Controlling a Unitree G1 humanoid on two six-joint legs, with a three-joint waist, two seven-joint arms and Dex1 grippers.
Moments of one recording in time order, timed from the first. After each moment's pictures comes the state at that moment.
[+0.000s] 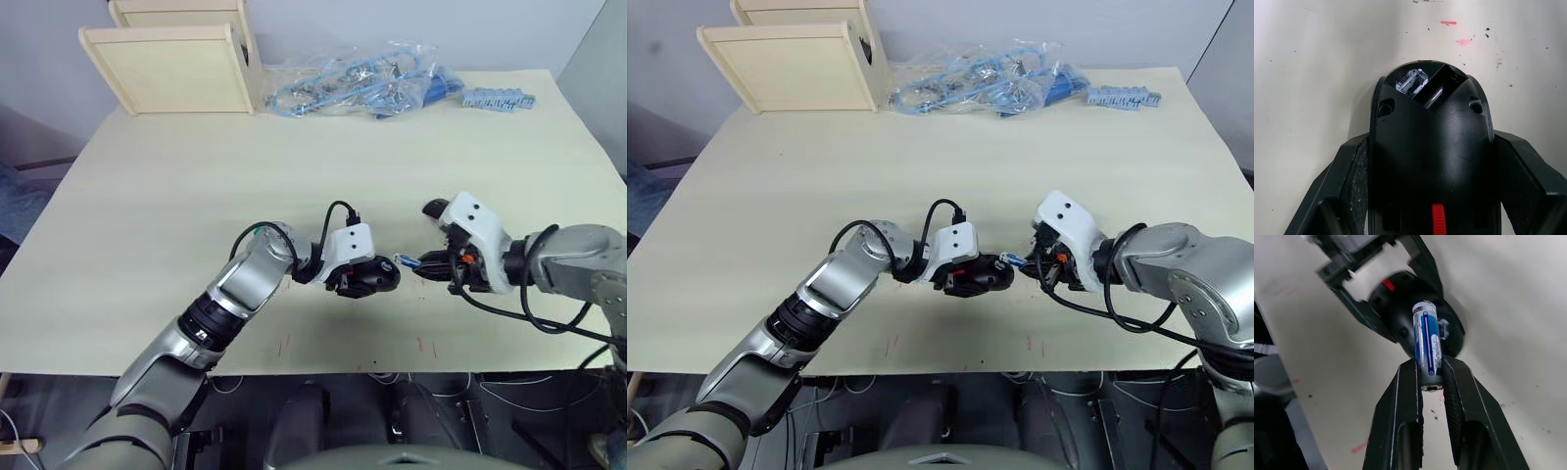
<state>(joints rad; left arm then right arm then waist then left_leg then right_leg) -0.66 0.53 -0.53 -0.11 -0.03 0.67 -1.06 -0.63 -0.74 0.05 -0.65 0.76 1.60 0.57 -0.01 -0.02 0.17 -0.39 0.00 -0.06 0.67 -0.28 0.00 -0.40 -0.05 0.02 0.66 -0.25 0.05</state>
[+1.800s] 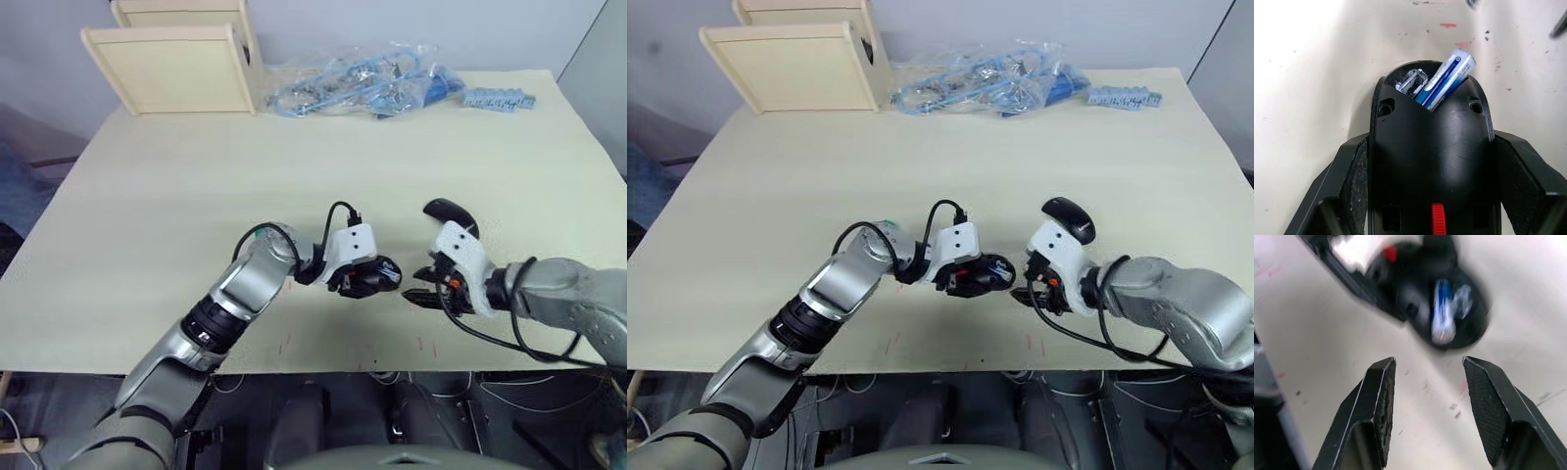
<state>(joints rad) -0.65 0.51 -0.52 -0.12 -0.02 0.69 -1.05 -0.24 -0.70 0.04 -0.66 0.80 1.08 0.48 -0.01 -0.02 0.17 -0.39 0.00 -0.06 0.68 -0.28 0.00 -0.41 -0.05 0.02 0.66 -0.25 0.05</state>
